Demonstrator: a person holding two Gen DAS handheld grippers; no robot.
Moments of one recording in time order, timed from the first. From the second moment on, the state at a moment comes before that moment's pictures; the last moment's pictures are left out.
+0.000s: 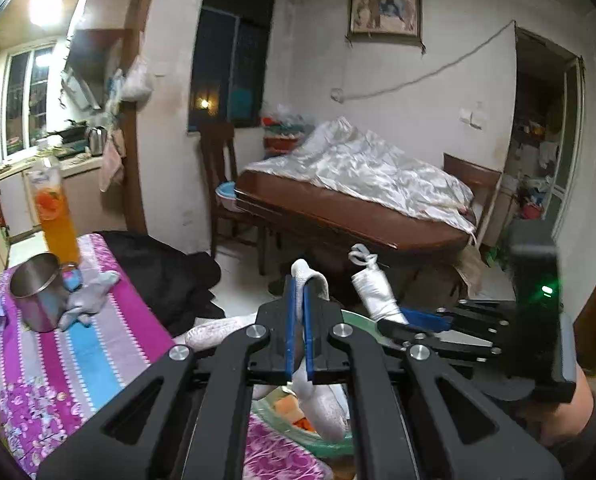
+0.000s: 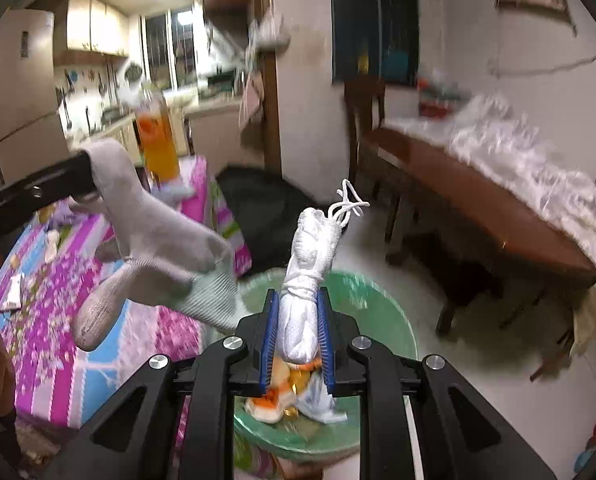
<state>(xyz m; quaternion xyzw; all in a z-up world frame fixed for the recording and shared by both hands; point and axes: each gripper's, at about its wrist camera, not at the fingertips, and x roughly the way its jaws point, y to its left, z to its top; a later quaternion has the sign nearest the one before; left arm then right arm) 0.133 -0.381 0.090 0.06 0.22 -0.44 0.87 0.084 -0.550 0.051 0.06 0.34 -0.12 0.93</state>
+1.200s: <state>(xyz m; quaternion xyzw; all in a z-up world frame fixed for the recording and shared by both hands) 0.166 -0.452 0.031 0.13 0.31 -0.40 0.85 0.130 -0.610 -0.026 0.14 0.48 -0.08 0.86</state>
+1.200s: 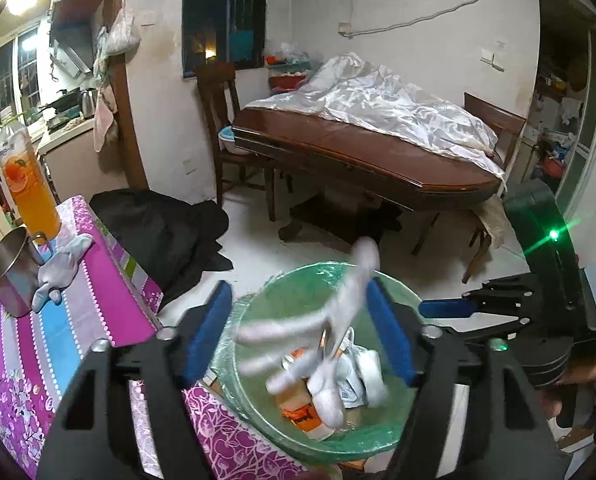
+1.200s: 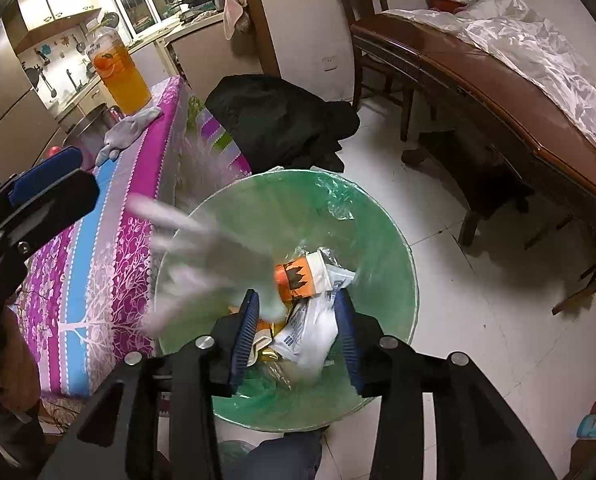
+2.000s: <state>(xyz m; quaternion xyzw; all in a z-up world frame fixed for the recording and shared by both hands) 0.188 -0.283 0.016 0.11 0.31 -0.30 0.90 0.072 -0.462 0.019 0.05 0.25 -0.04 0.97</state>
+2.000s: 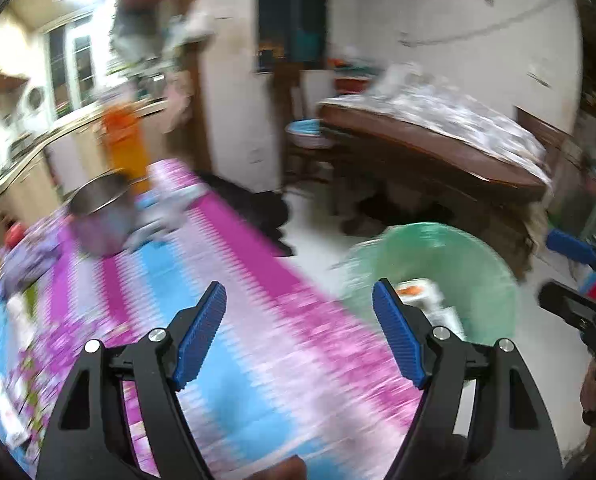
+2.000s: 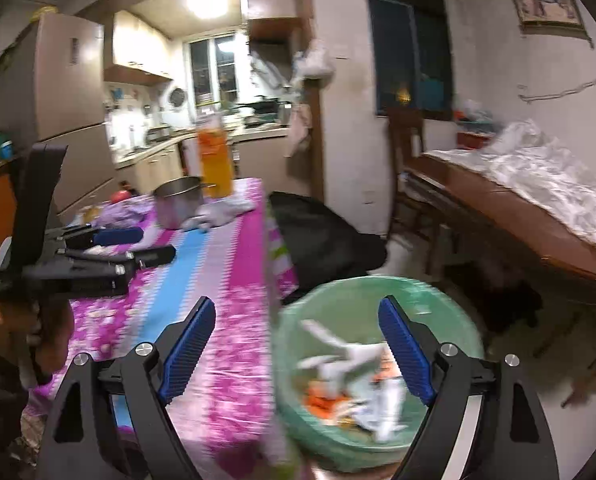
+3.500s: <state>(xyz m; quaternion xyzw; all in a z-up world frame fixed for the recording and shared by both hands) 0.262 0.095 -0.063 -0.10 0.42 0.00 0.90 0.272 -0.150 -0.037 0.00 0.35 0.28 0.89</state>
